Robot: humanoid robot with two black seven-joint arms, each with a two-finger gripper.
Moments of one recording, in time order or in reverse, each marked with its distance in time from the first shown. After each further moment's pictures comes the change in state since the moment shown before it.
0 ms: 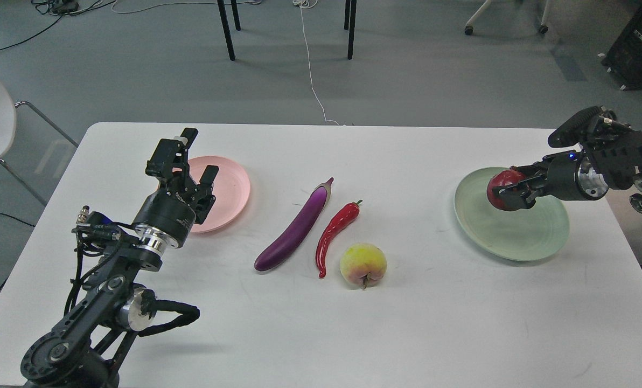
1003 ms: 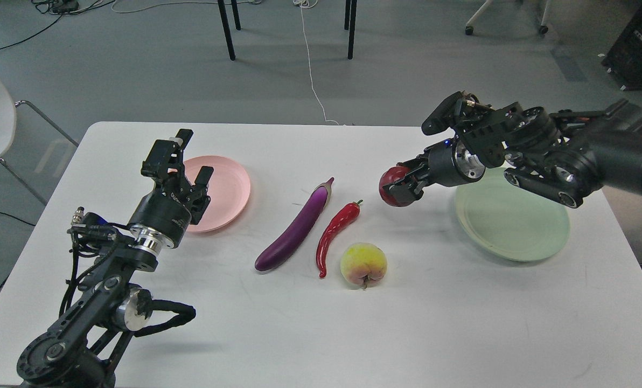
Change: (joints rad) left arm 0.002 0.010 -0.008 0.012 -0.002 0.002 0.000; right arm 0.191 0.242 -0.007 0.065 0.138 0.103 0.000
